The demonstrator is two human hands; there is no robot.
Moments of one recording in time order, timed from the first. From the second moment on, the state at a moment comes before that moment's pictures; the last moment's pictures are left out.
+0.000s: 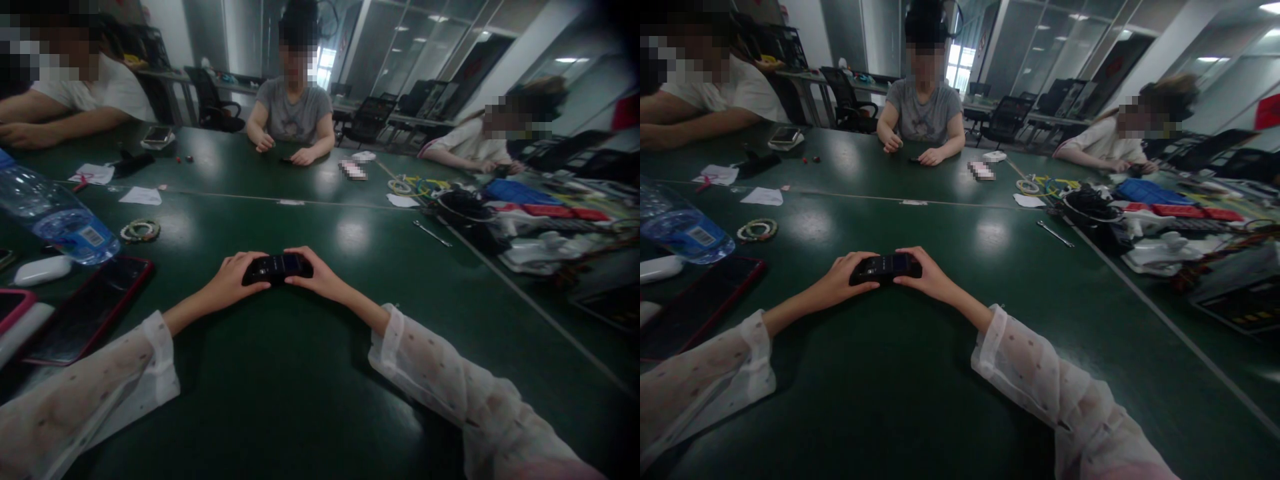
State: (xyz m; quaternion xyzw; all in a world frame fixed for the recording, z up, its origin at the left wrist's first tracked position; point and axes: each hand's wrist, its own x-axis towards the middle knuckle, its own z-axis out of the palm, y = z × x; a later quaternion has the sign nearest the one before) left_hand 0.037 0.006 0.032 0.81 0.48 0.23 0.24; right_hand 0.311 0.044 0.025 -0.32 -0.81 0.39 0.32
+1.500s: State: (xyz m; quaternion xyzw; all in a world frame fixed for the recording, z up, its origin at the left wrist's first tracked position) left_hand 0.027 0.010 0.031 0.78 0.41 0.32 0.35; right_hand 0.309 0.043 0.024 -0.31 -0.83 0.34 0.31
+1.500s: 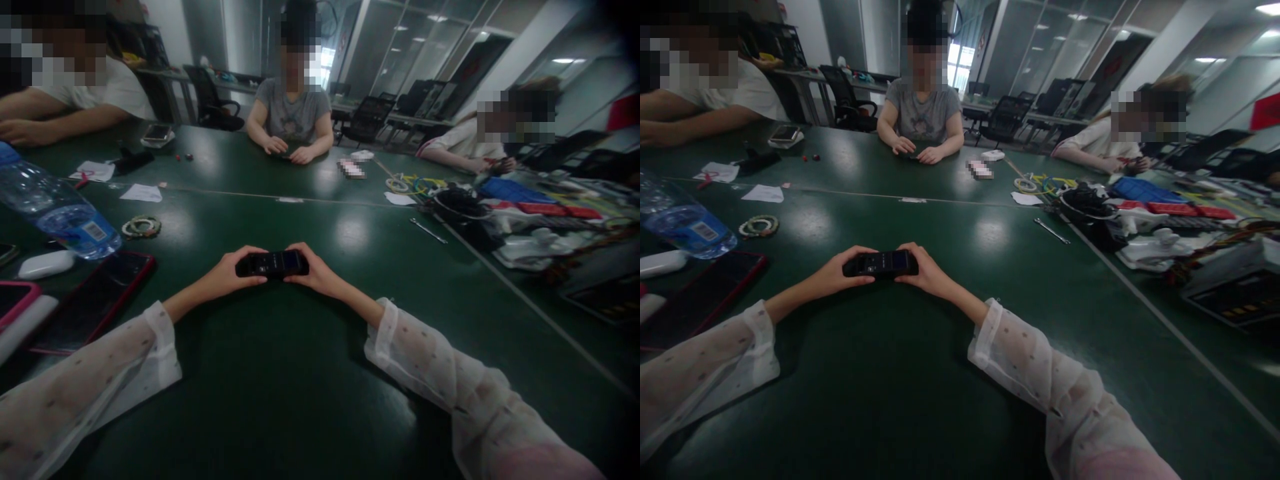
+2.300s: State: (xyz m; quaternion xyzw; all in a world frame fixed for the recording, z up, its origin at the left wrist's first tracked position) left_hand 0.029 0.005 0.043 0.77 0.42 0.29 0.38; right_hand 0.310 0.041 0.020 -0.30 -0.85 0.30 0.31
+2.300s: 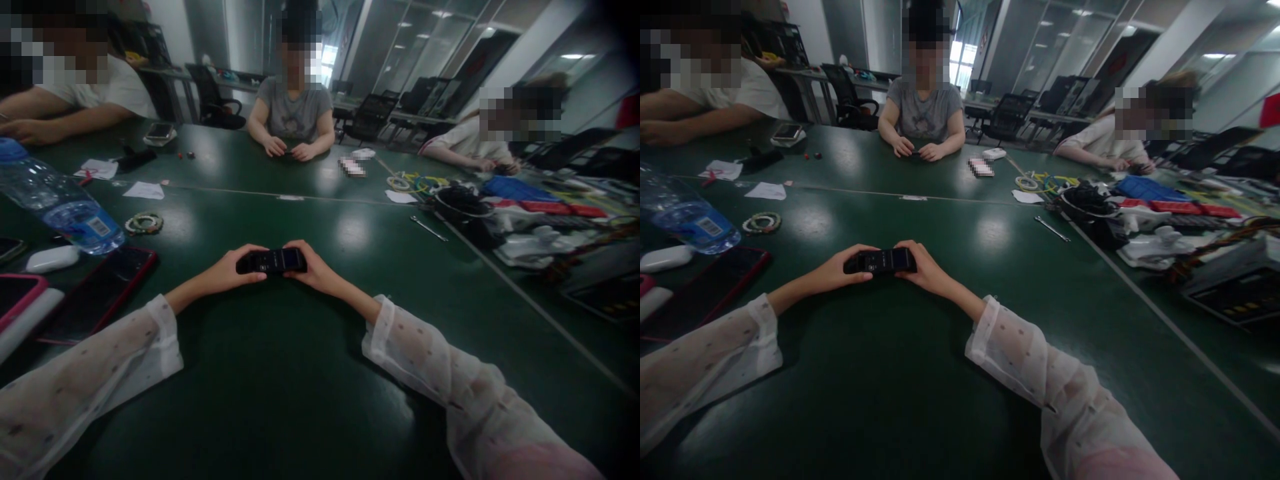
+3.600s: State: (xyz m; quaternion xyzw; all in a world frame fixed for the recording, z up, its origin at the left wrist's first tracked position) left_hand 0.020 0.013 0.032 0.75 0.41 0.31 0.43; right_hand 0.312 0.041 0.031 -0.31 -0.84 0.35 0.26
